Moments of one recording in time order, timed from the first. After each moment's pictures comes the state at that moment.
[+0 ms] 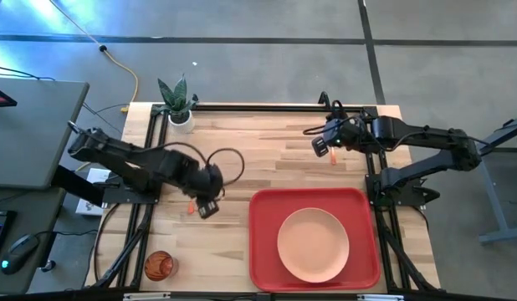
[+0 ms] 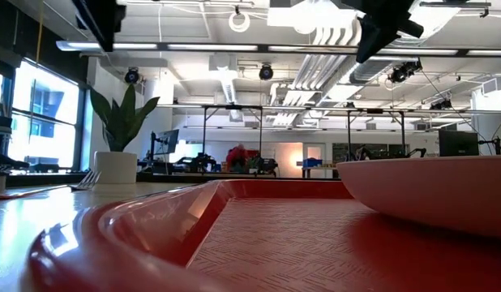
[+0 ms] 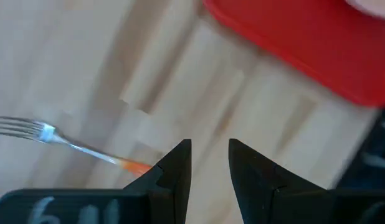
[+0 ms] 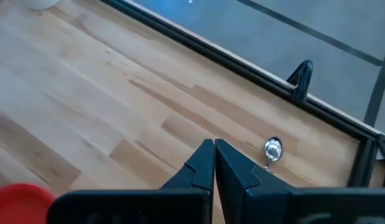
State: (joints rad) left arm -0.29 1.41 1.31 -1.19 -0.05 -0.79; right arm -0.10 1.19 1.26 -1.09 0.57 0.72
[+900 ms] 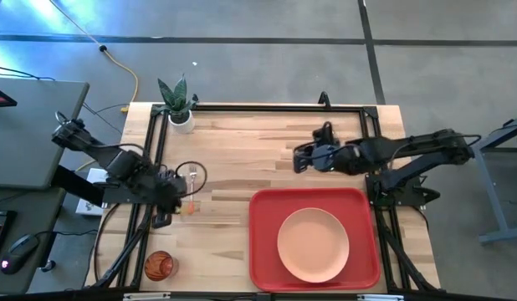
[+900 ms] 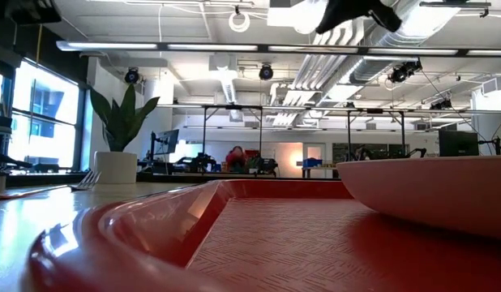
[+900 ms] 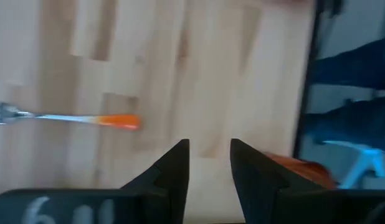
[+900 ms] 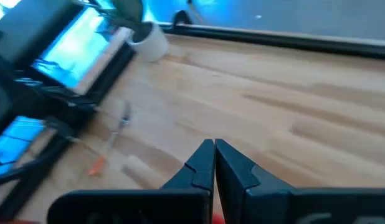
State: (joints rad) left arm -0.55 1.01 1.05 -1.16 0.02 -0.74; right arm 0.17 1.31 1.26 -0.74 0.63 1.08
